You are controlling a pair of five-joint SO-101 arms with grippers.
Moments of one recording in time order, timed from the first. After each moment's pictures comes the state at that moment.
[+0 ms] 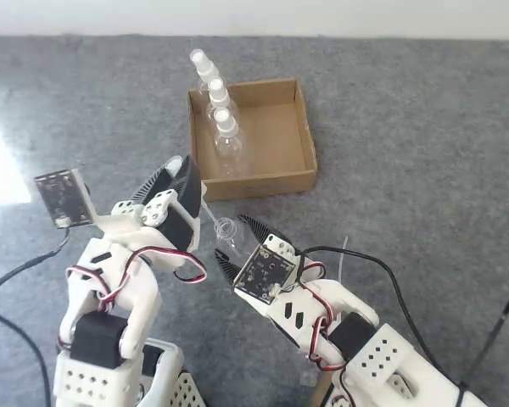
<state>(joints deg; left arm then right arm) 7.1 -80.7 61.5 48.8 35.9 -49.1 -69.4 85.1 14.5 19.4</state>
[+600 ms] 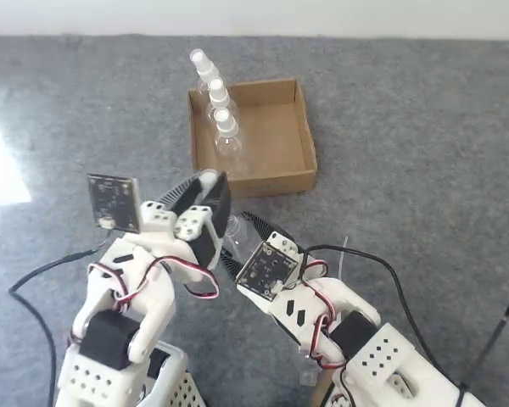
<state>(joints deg) 15.5 -80.7 63.3 50.1 23.4 -47.6 -69.4 85.1 14.5 19.6</state>
